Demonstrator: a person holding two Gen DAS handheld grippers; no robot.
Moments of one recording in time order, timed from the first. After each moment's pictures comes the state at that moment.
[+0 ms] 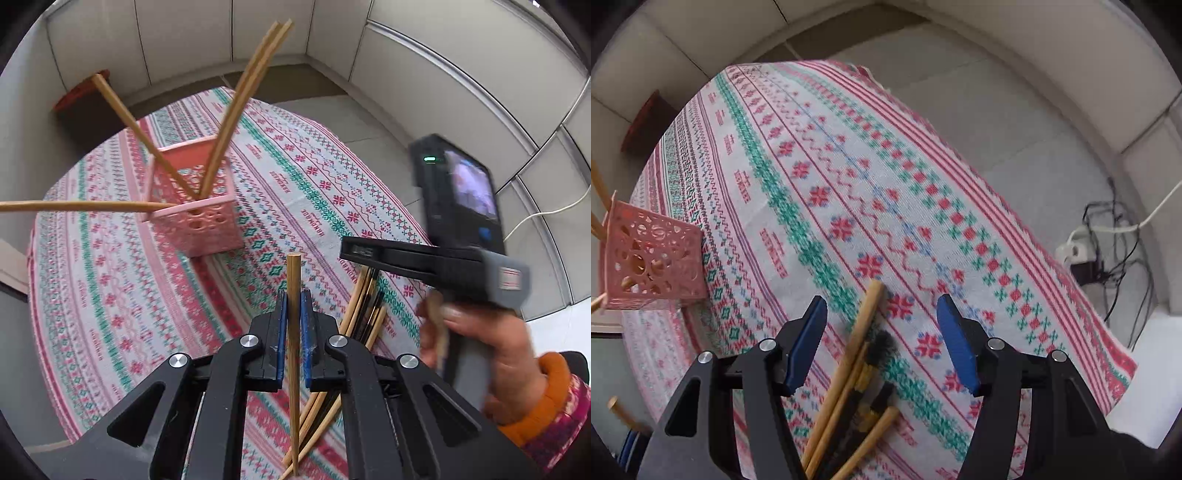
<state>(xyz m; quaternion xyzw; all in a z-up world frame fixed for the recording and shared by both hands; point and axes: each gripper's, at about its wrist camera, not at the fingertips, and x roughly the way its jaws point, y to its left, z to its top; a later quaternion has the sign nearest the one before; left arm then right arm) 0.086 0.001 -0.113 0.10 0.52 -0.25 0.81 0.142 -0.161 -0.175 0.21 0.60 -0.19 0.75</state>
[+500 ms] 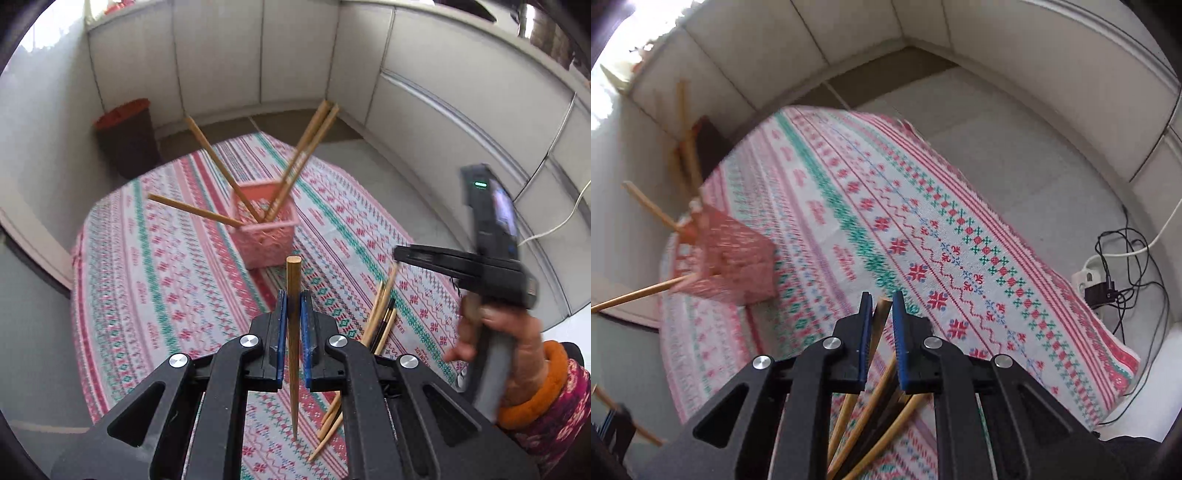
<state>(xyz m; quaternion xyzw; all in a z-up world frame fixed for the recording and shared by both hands) 0.052 0.065 -0.054 0.08 0.45 -0.23 0.86 0.085 -0.159 -0.099 0.25 0.51 -0.11 0.82</state>
